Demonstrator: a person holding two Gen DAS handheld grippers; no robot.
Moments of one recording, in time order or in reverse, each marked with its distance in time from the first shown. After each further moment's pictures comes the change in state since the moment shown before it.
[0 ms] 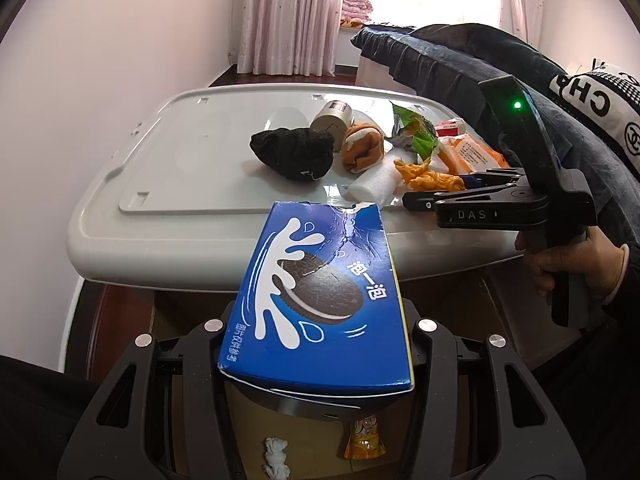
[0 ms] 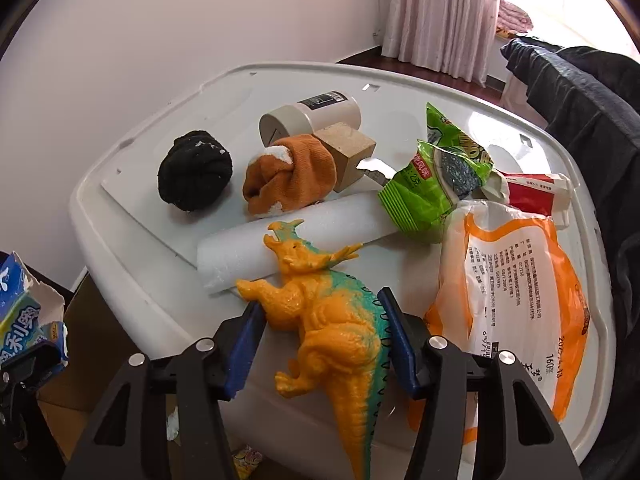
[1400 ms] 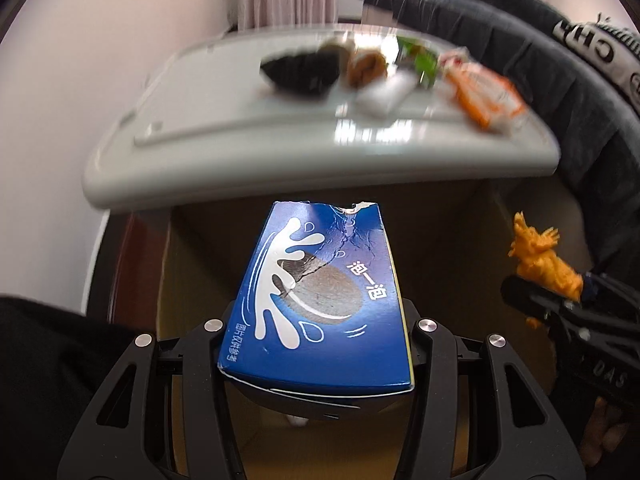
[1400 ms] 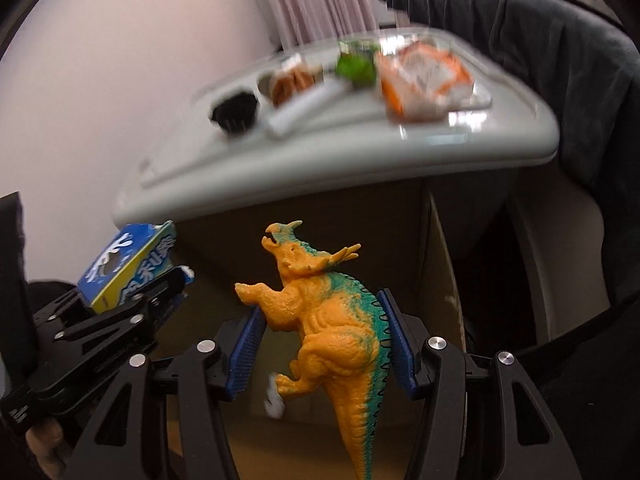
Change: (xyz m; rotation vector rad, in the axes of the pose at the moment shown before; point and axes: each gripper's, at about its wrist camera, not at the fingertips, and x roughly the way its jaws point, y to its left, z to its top) left arm -0.002 0.000 -0.049 0.045 0.214 0.067; right arm -0.092 0.086 -0.148 0.487 0.027 -0.048
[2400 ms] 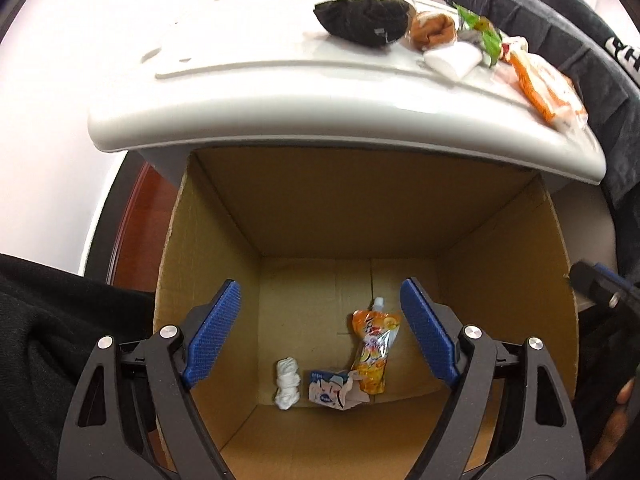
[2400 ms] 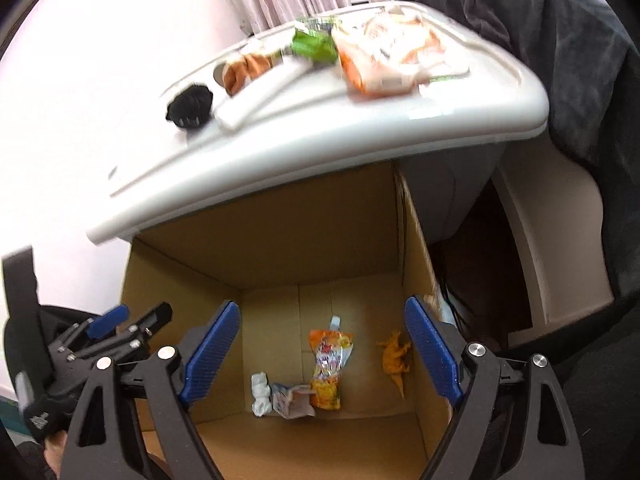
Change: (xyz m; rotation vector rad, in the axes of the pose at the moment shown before) left arm 0.030 0.021 -0.001 -0.138 0.074 0.037; right arm -0.002 -0.024 0.026 0.074 0.003 -0.017
